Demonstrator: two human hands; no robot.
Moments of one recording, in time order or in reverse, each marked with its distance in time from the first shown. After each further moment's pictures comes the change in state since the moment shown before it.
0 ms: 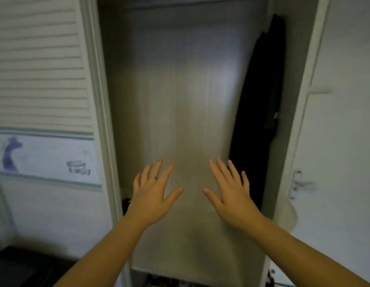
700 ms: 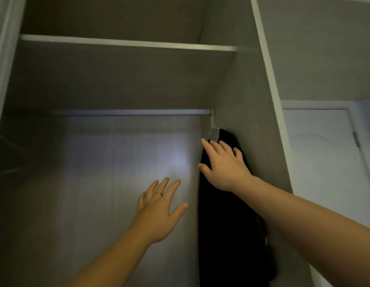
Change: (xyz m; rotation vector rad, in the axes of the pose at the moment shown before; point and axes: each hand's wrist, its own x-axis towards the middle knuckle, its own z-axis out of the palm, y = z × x) left_hand 0.351 0.078 -0.056 -0.139 0.168 0.417; right_hand 0.310 0.063 -0.213 -0.477 0.450 0.182
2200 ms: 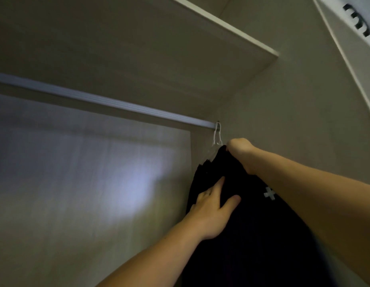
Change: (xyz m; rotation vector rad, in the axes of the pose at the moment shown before) left_hand 0.195 0.004 0.089 -0.757 -0.132 0.337; right_hand 0.164 0.004 0.032 0.628 0.130 0.620
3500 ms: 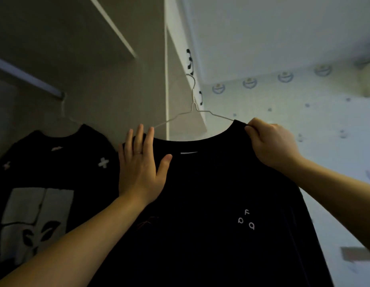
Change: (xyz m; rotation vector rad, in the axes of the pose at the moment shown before) left_hand -0.028 0.210 0.097 -0.176 0.503 0.465; right_hand -0.264 -0.012 -0.342 -1.473 0.738 -0.406
